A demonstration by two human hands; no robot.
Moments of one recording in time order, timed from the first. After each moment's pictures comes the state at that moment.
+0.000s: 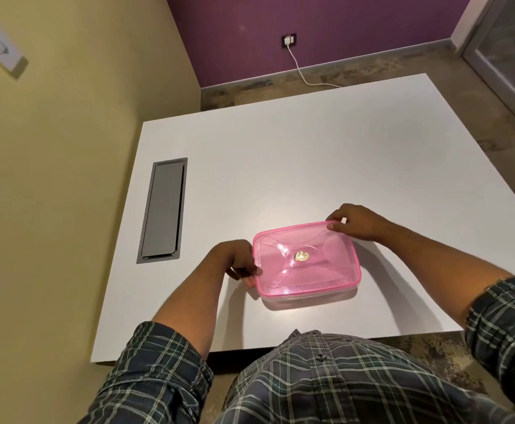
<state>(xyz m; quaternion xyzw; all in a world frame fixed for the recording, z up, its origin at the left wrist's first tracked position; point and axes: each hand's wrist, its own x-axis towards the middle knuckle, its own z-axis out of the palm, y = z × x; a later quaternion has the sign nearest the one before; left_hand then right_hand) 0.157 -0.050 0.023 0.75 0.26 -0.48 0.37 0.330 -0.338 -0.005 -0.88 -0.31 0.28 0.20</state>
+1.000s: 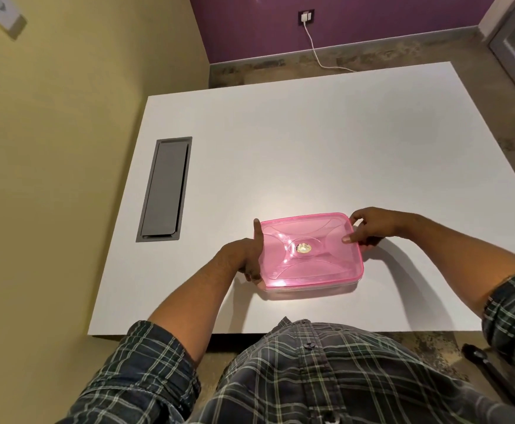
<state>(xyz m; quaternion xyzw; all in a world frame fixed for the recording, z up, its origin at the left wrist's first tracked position) 0.137 -0.079 0.013 0.86 0.14 -0.45 0.21 0.342 -0.363 -0.009 -0.79 -0.14 0.53 0.28</state>
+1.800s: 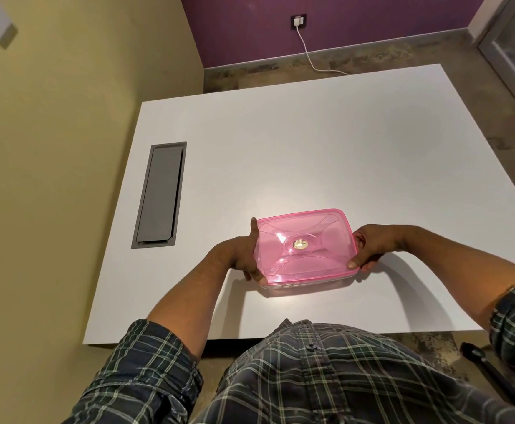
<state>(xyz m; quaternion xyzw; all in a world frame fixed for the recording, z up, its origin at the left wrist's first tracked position) 0.144 -0.071 0.023 0.83 0.14 -0.42 0.35 0.324 -0.382 -0.013 -0.73 -0.16 0.61 0.24</state>
